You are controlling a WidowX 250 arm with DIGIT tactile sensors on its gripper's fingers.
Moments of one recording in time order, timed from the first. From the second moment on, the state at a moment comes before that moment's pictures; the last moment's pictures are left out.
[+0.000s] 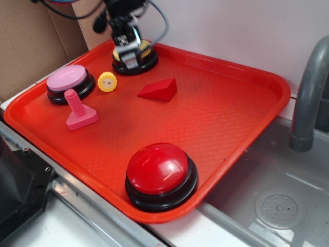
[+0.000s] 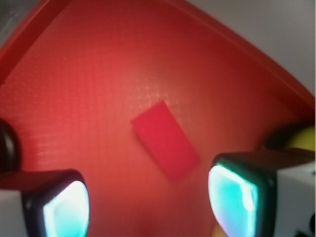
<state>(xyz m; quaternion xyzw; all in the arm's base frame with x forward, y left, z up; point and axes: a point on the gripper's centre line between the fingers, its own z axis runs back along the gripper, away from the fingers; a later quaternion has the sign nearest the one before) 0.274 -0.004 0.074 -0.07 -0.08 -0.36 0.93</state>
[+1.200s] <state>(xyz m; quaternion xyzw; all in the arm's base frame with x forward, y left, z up) 0.277 -0.024 0.029 -0.04 -0.03 -0.42 0.91</state>
